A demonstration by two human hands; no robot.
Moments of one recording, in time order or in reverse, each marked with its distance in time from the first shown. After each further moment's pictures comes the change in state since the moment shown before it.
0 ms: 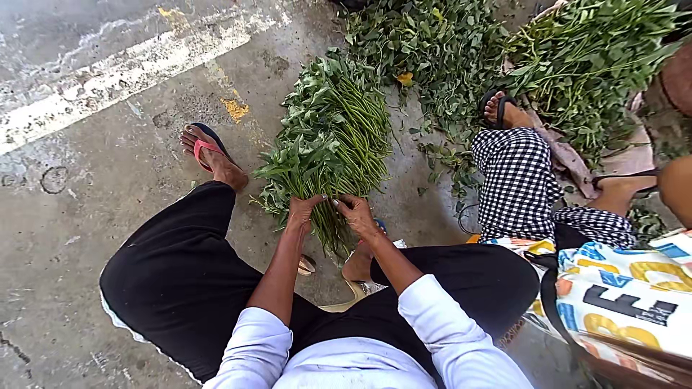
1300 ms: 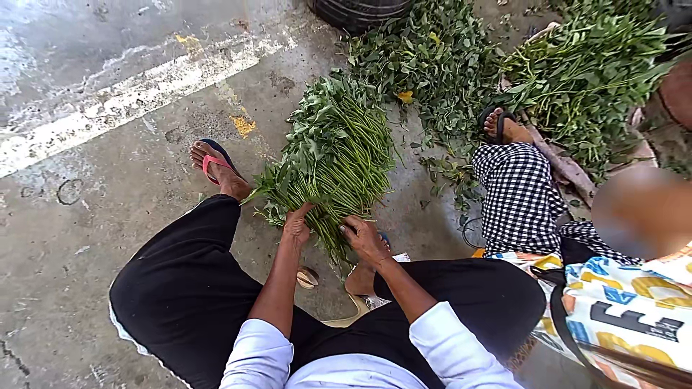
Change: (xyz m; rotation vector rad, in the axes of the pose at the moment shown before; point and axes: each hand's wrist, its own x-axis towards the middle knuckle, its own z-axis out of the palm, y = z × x) left_hand 0.013 0.004 -0.011 -0.371 0.041 -0.029; right_hand -0.018 0.003 -0.011 -0.402 -0.079 -0.164
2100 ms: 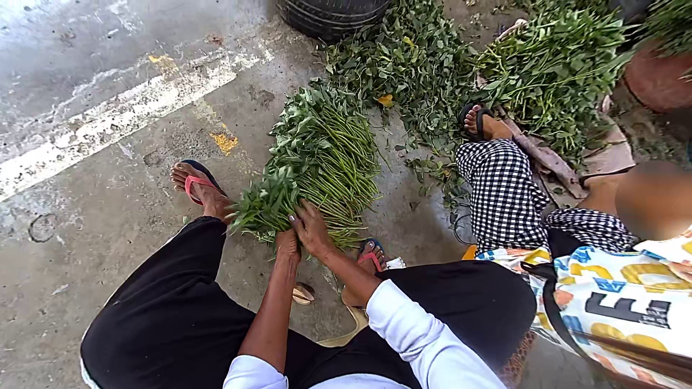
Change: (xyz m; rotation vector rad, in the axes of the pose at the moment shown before) left_hand 0.014 -0.020 0.004 0.135 0.142 0.094; right_hand 0.075 -0.050 0.058 0.090 0.069 0.018
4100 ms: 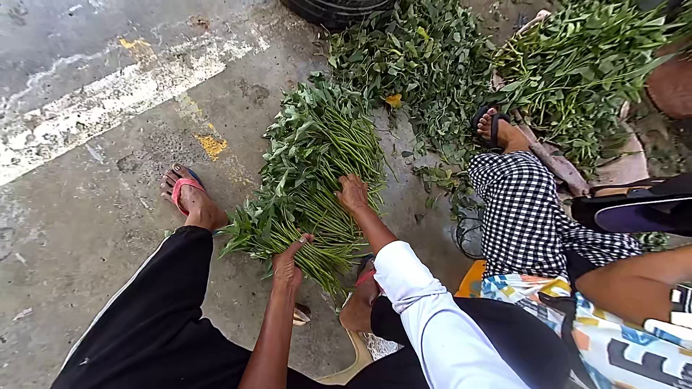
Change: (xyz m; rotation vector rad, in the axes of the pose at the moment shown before) left_hand 0.011 -0.003 0.010 -0.189 -0.034 -0.118; right_hand 0.145 0.105 -0.097 -0.544 -0.056 0.314
